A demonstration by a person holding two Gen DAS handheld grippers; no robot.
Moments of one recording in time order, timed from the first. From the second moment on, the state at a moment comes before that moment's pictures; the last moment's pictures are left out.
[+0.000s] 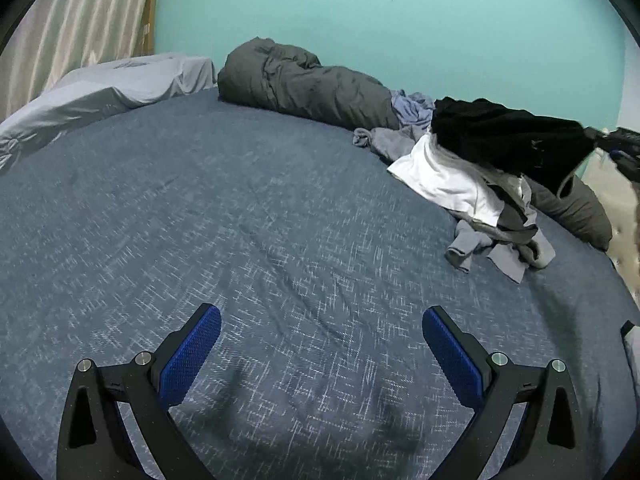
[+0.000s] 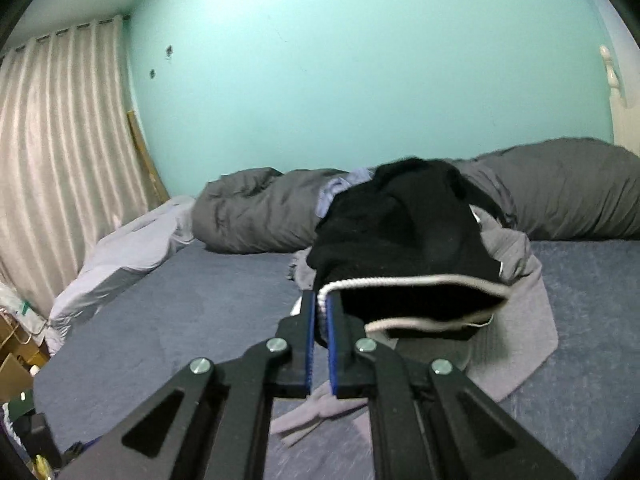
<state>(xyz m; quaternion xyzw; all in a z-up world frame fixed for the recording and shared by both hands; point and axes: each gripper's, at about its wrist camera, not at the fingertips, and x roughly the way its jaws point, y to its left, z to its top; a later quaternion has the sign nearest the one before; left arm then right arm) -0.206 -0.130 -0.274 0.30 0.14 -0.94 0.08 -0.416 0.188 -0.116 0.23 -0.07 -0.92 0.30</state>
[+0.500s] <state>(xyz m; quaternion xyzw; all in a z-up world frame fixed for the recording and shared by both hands) -0.088 -0.135 -0.227 0.27 0.13 -0.95 0.06 -0.240 0.212 0.007 0.19 -0.06 -0.93 0.31</state>
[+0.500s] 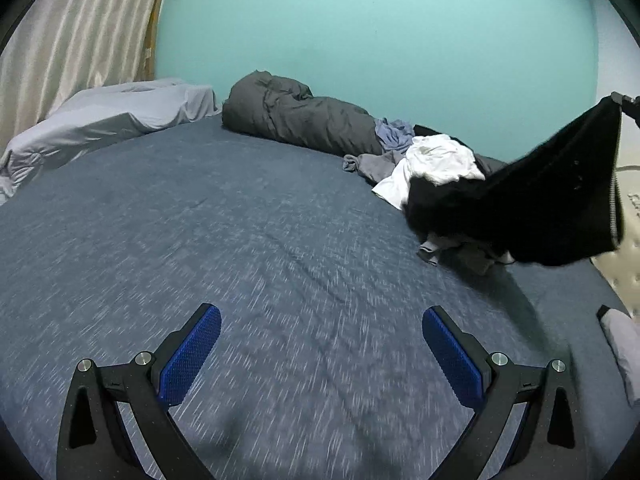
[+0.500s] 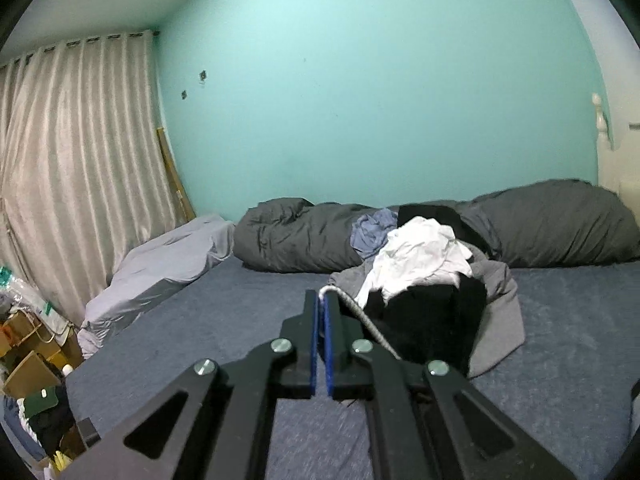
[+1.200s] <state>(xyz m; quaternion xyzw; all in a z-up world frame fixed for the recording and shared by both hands) -0.012 -0.151 -0.211 0.25 0.14 -0.96 0.06 -0.170 0.173 0.018 0.31 0.03 -0.89 0.33</state>
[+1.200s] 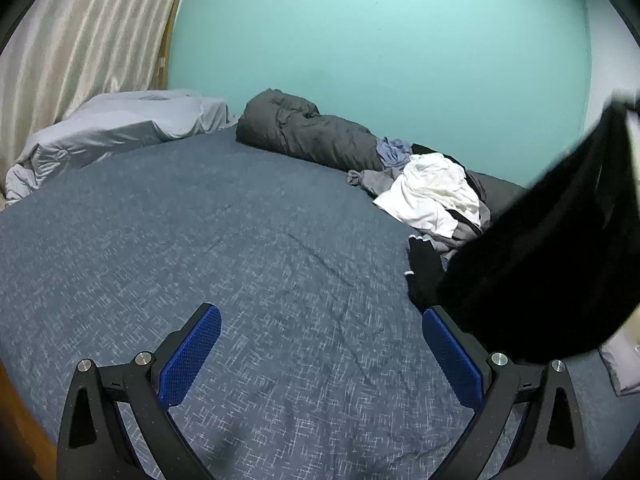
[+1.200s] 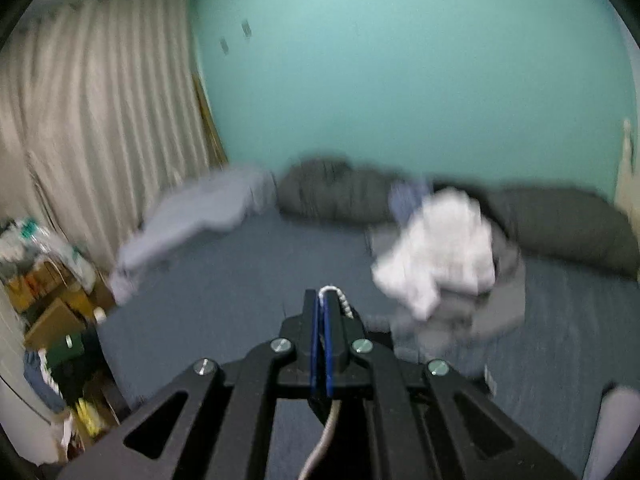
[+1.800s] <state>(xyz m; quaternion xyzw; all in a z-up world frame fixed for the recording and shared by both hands) -0.042 -0.121 -0.238 0.30 0.10 -0.95 0.01 -0.183 0.255 -0.210 0.45 -0.01 -0.89 0.09</state>
